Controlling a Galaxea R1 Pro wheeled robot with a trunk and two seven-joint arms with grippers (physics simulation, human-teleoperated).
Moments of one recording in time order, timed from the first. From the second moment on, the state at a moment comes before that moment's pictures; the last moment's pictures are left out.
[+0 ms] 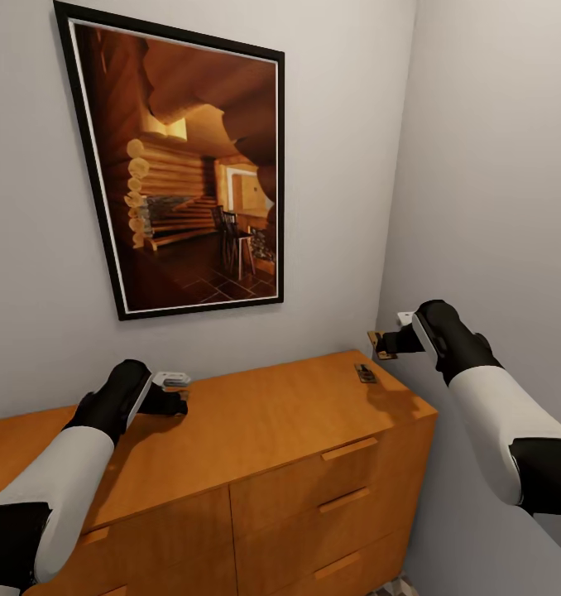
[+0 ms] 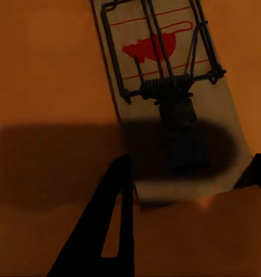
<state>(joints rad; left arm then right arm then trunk) -0.94 0.12 0.02 -0.67 -0.24 1.02 -0.31 -1.19 -0.13 0.05 -0.65 0.08 1.04 0.17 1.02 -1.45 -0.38</state>
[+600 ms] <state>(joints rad) -0.94 0.11 0.02 -0.67 -0.26 1.02 -0.31 -1.19 -0.13 0.05 -0.65 0.08 1.04 0.17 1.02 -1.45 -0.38</state>
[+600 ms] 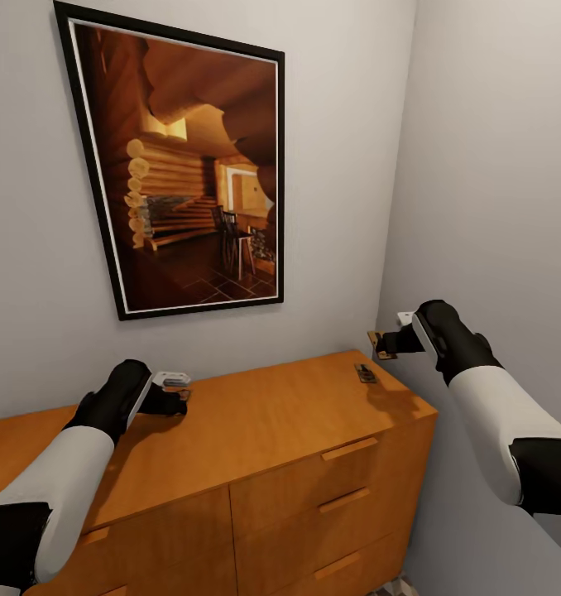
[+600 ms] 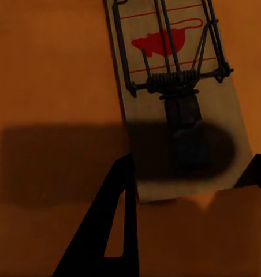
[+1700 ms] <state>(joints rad) -0.94 0.10 0.02 -0.84 -0.25 1.04 -0.32 -1.18 -0.13 0.05 -0.65 0.08 1.04 0.17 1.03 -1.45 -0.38</state>
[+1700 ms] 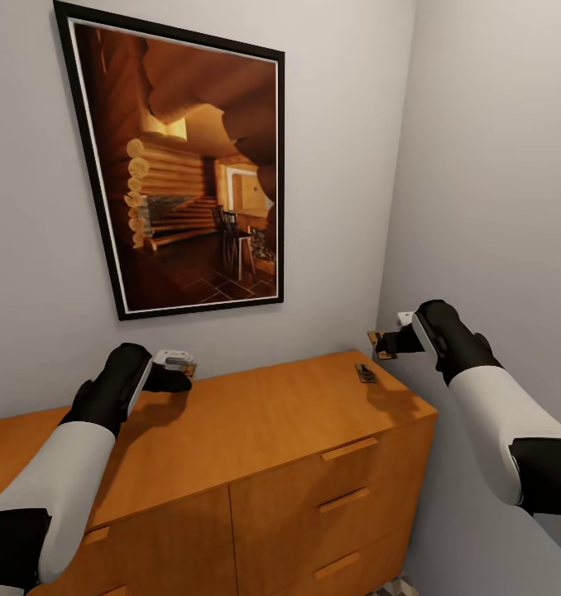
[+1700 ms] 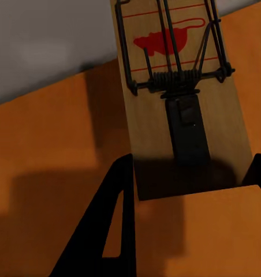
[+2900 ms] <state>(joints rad) -0.94 0.10 0.02 -0.84 -0.25 1.04 -0.32 -1.19 -0.12 0.06 -0.66 0.08 1.04 0.17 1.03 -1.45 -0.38</state>
